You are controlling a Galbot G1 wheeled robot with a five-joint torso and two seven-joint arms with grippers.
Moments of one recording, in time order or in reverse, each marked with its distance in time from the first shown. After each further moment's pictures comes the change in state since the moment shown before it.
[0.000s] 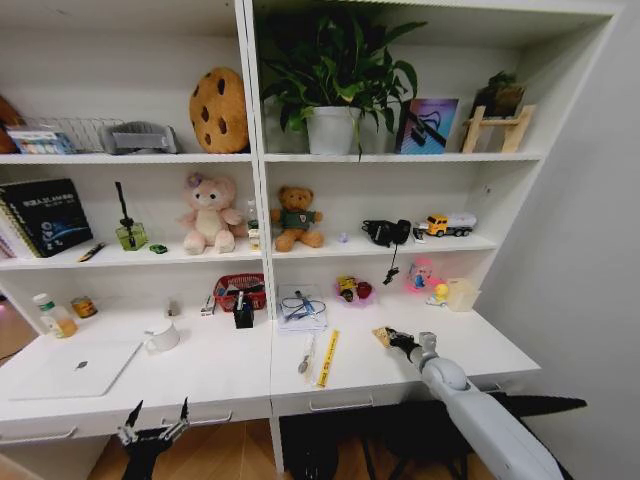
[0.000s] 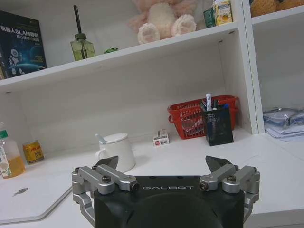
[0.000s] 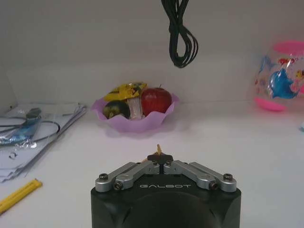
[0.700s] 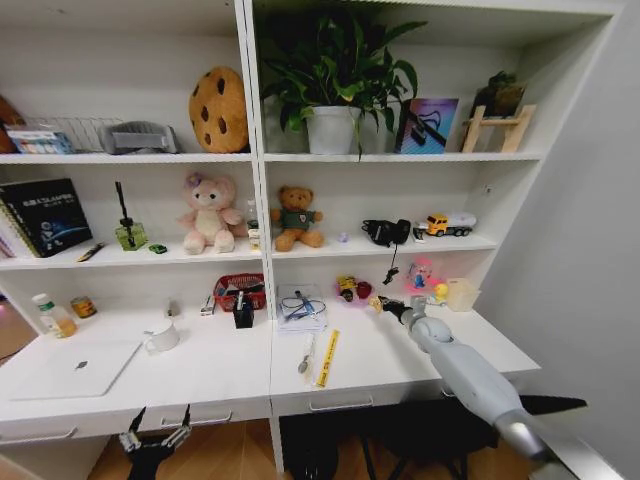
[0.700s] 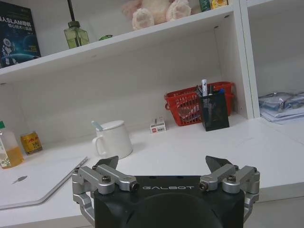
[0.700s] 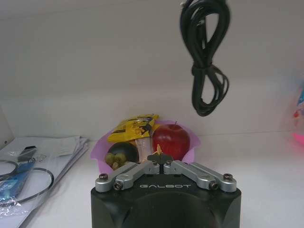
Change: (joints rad) left arm 0.008 -0.012 0.016 0.035 0.033 -0.002 0.001; right arm 0.403 0.109 -0.217 -0.379 0.049 0.030 -0.085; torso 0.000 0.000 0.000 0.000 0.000
